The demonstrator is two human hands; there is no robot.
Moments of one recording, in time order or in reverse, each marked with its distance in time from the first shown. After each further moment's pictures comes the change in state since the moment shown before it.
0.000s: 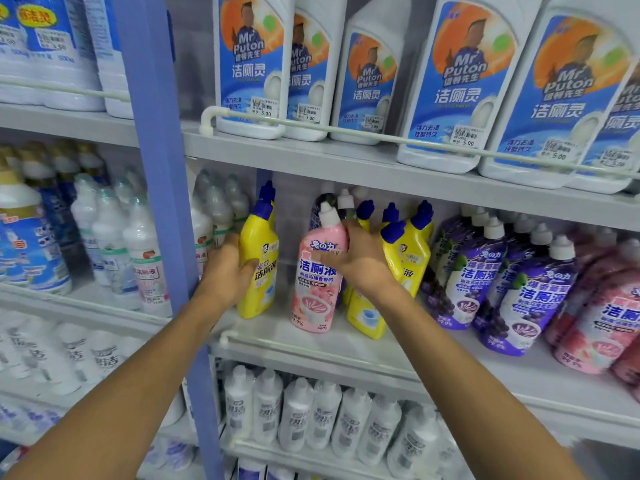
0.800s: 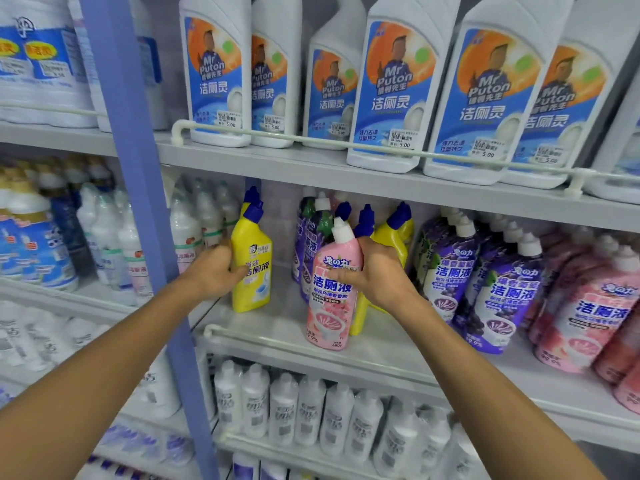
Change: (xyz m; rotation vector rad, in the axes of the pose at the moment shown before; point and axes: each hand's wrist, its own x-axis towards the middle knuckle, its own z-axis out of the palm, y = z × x) left_hand -0.005 0.022 -0.012 0.265 -0.234 0.006; right_hand -0.039 0.044 -0.069 -0.092 -0.081 -0.115
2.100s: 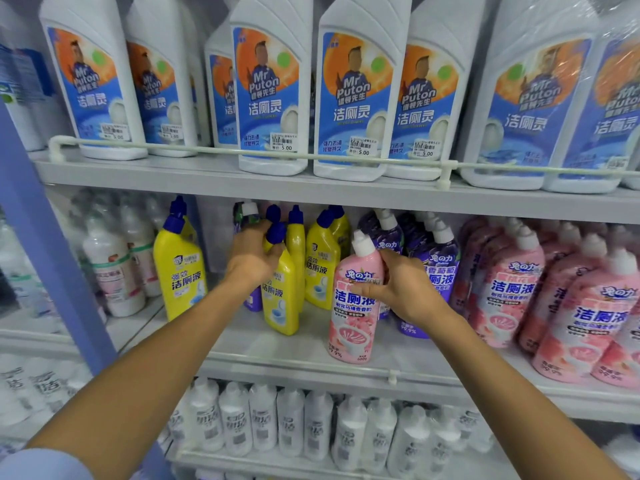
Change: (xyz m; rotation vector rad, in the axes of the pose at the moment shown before) left_hand 0.018 0.197 0.067 -0.173 0.243 0.132; right_hand -0.067 0.108 -0.107 -0.046 0.068 0.048
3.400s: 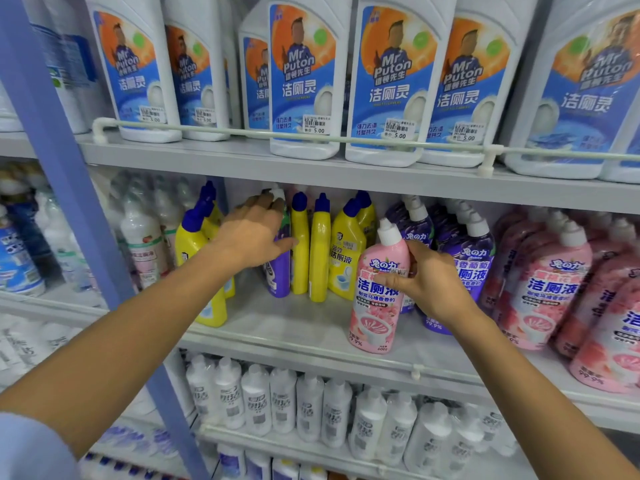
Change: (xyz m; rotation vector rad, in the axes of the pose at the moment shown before) left_hand -0.006 -0.004 -0.065 0.622 -0.154 0.280; right_hand 0.003 0.008 0.013 0.004 0.078 -0.035
